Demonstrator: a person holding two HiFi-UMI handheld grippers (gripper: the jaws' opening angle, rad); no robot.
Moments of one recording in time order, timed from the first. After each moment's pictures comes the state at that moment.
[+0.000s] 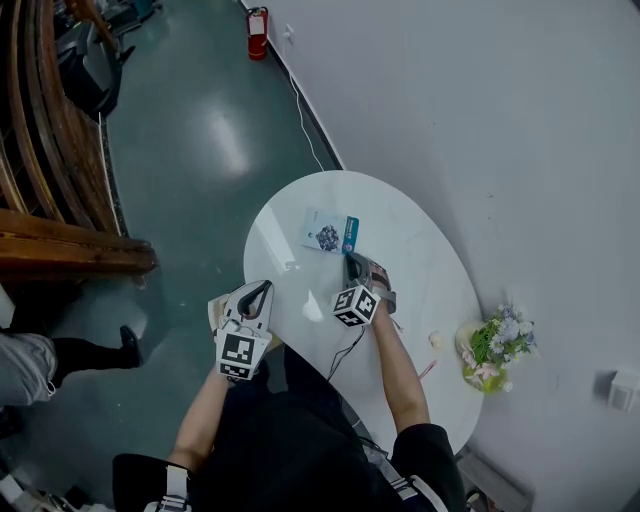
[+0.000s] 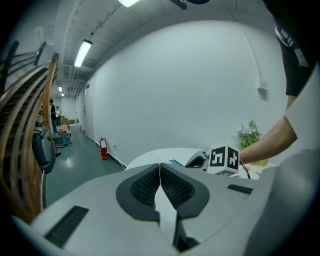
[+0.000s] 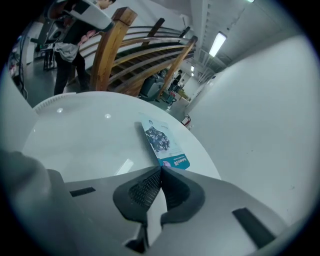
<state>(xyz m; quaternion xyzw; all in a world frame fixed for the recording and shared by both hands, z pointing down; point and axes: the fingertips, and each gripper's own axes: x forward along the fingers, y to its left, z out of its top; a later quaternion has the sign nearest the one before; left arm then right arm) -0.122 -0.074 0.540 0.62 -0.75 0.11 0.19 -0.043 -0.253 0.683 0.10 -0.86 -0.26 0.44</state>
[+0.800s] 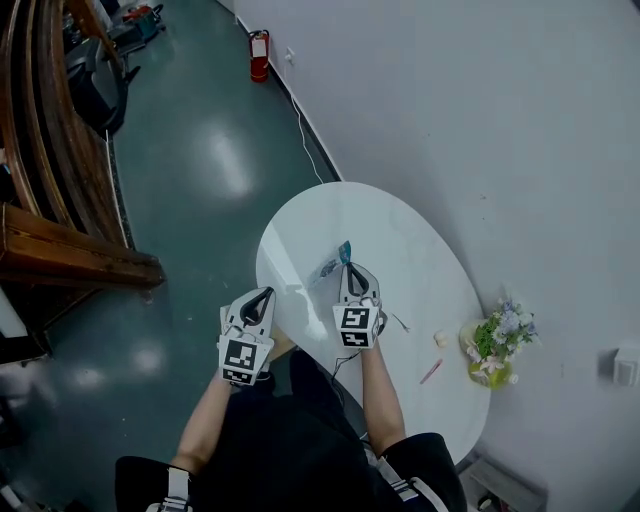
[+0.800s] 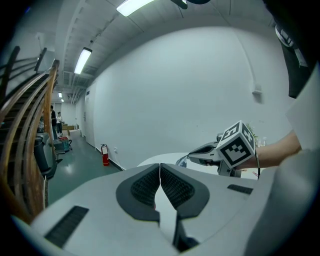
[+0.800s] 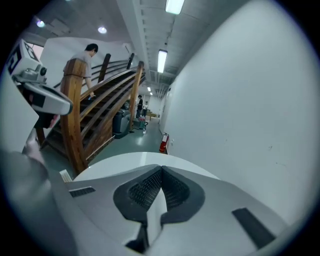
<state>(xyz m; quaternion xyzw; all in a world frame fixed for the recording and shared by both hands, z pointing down) -0.125 -0.036 0.504 0.63 -0.75 0.11 0.16 -0.052 -0.200 0.564 0.23 -0.93 -0.06 0.27</state>
